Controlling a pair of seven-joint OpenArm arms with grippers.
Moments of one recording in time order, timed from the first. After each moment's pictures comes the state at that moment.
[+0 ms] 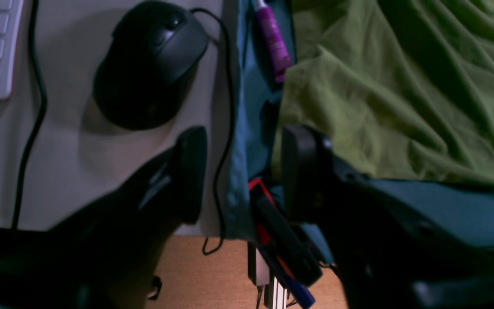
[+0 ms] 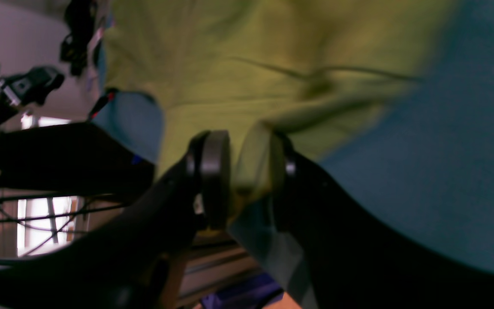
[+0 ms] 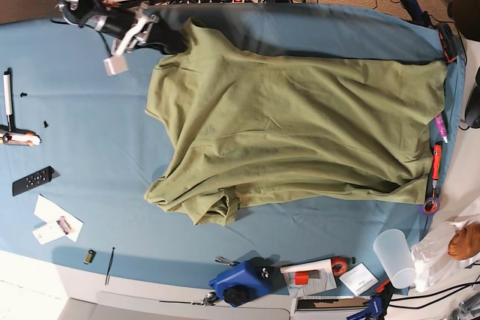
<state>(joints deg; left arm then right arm) 18.8 -31.7 -55.9 83.0 -63.6 -40.9 70.3 -22.4 7.5 26.8 92.5 70.3 40.7 -76.0</state>
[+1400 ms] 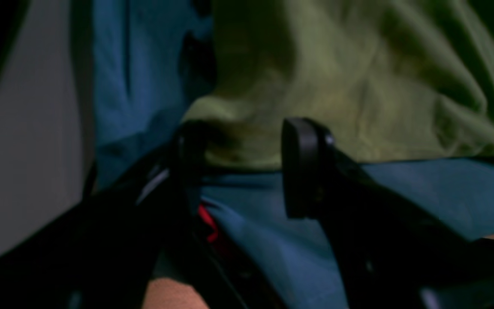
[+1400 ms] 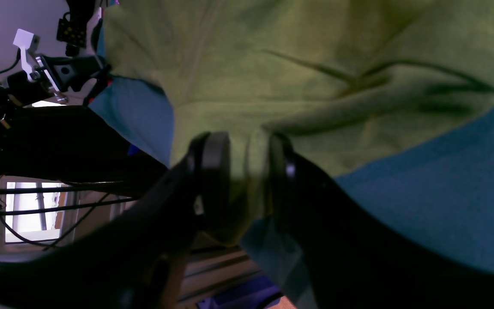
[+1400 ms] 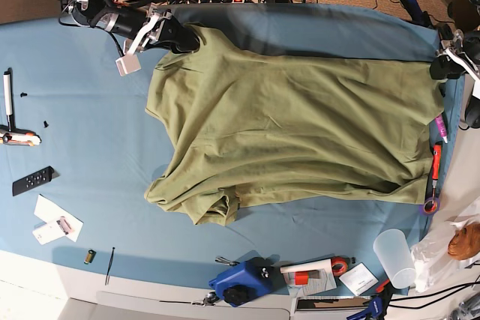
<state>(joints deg) 17.5 -24.7 -40.9 83.0 -50.4 -39.0 61.1 -22.4 5.6 24.5 93.0 66.6 41.1 -75.2</state>
